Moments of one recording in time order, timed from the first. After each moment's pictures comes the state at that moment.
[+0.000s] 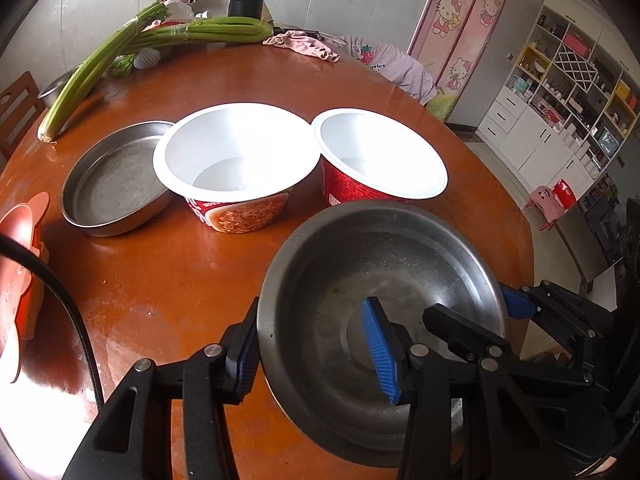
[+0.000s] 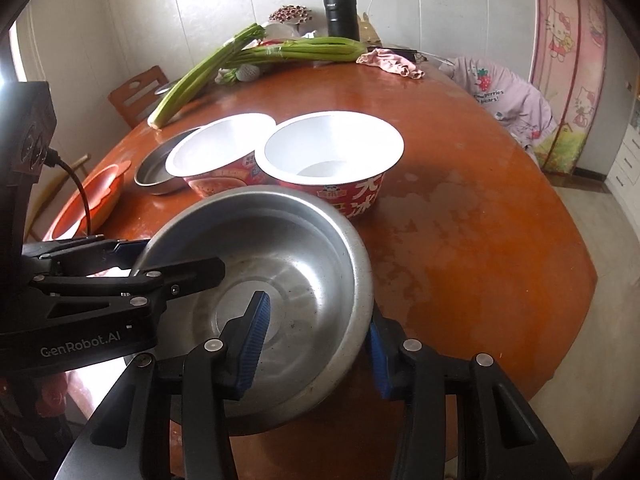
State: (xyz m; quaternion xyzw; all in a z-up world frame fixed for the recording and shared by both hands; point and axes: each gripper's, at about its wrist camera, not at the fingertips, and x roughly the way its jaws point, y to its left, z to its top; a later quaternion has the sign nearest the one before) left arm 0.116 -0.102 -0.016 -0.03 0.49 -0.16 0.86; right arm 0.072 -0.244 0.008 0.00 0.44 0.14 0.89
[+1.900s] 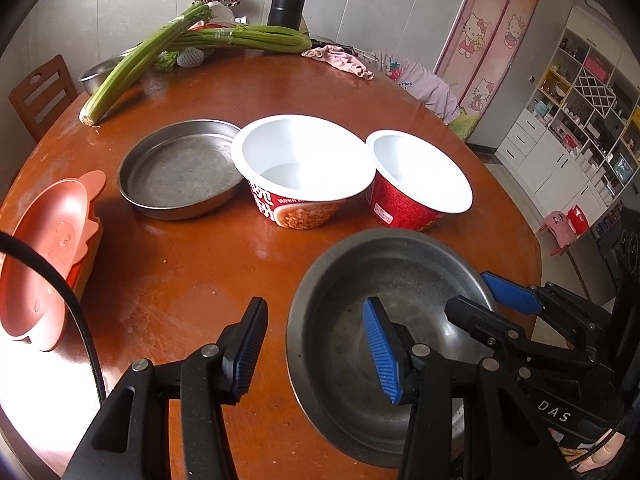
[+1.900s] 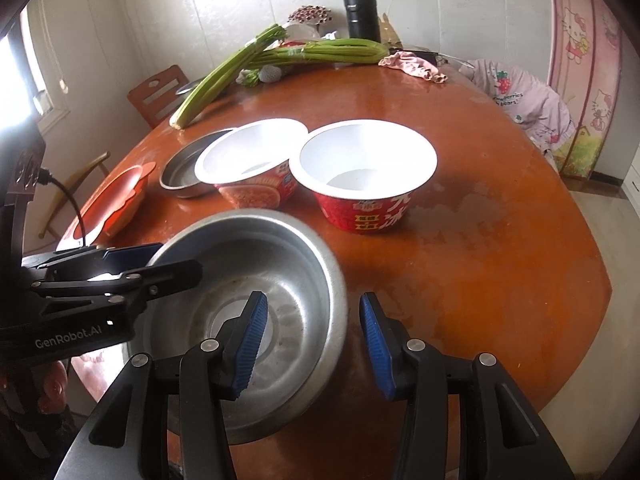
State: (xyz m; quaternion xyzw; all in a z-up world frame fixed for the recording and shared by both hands) left arm 0.098 -0.060 0.001 -0.06 0.47 -0.11 0.87; right arm 0.071 -0.234 0.016 0.01 0.44 0.17 0.88
